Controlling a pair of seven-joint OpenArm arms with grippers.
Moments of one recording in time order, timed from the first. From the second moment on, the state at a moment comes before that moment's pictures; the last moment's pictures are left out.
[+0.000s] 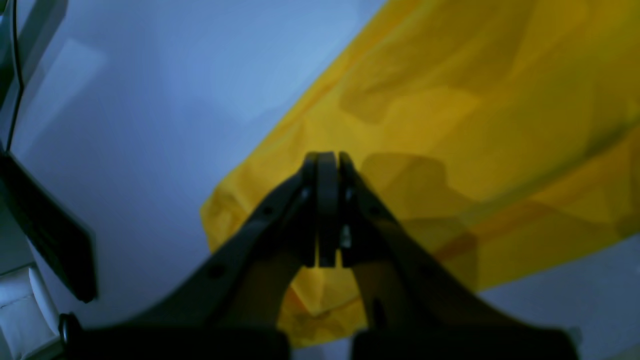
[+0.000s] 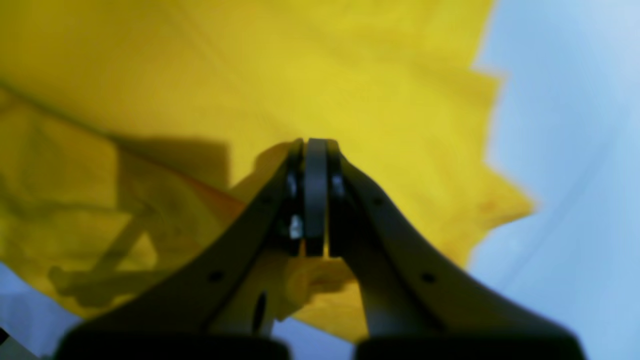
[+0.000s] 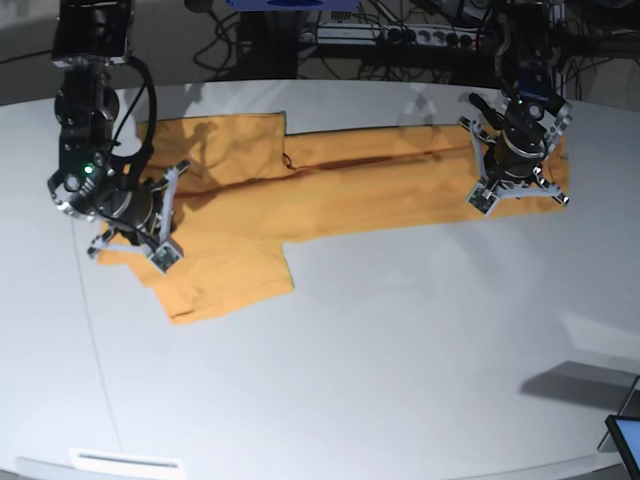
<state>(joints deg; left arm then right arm) 20.2 -19.2 -10.9 112.2 13.2 -33.1 46.9 -2.7 9.5 3.7 100.8 5.3 41.3 -62.1</state>
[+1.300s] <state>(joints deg) 9.7 -12.9 2.1 96.0 41.7 -31.3 48.2 2.3 15.6 10.0 78.4 12.6 42.8 -45.2</state>
